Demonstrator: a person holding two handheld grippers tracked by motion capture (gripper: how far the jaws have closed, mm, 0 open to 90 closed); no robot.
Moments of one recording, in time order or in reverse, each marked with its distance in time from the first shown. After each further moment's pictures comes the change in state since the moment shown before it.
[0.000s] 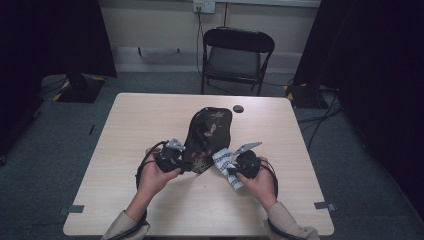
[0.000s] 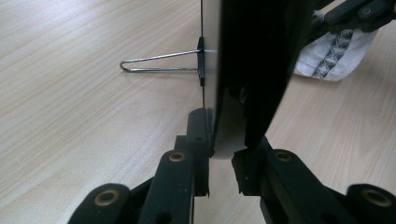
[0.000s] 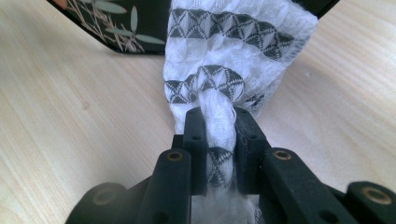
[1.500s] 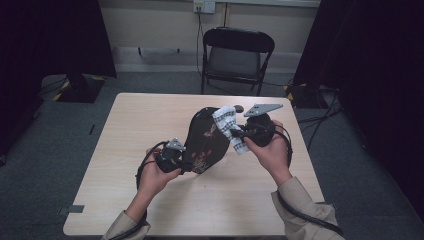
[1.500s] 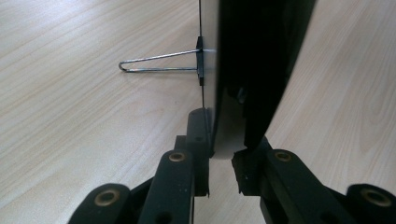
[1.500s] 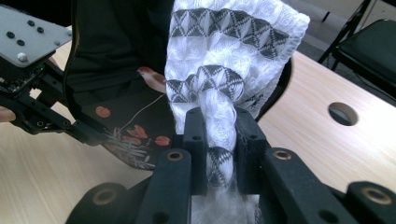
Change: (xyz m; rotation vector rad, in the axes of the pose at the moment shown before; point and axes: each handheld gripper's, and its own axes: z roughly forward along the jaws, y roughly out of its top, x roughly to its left) left arm -0.001 0.000 0.000 0.000 0.000 0.003; right arm 0.002 0.093 -0.109 -0.250 -0.064 -0.094
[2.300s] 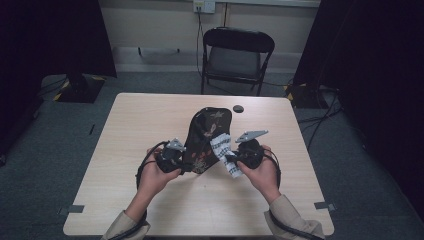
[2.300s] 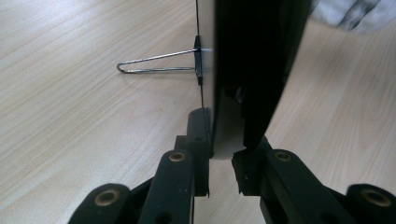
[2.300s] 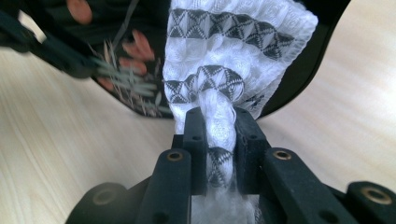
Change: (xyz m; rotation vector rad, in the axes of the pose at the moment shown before) left arm 0.000 0.001 0.000 0.012 -0.006 0.016; right arm 0.013 -0.073 0.053 0.119 0.063 0.062
